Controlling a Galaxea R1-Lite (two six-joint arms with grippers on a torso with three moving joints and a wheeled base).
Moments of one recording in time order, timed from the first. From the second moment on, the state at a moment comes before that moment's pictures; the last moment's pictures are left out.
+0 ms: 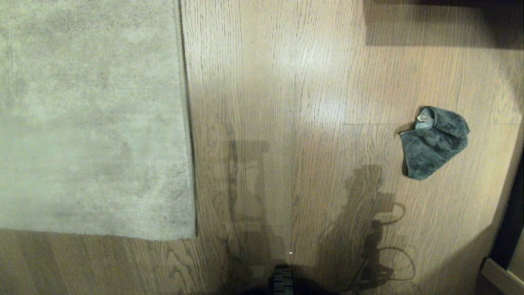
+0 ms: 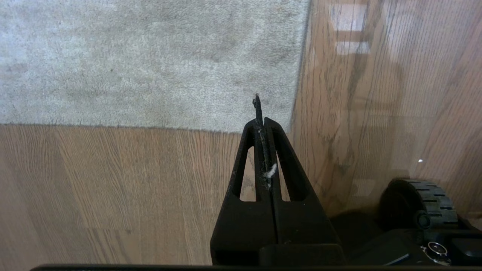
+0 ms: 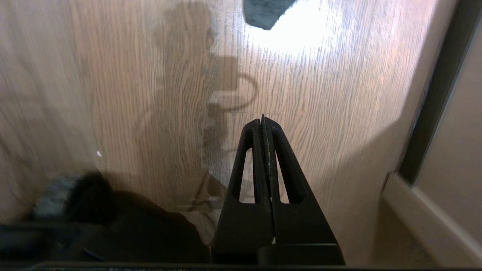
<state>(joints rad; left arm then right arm) 0.00 0.00 0.00 0.00 0.01 -0.03 0.01 0.00 0.00 -0.01 -0.02 -0.03</state>
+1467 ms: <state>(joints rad) 0.00 0.00 0.00 0.00 0.01 -0.03 -0.01 0.97 -0.29 -0.61 0.13 -0.06</state>
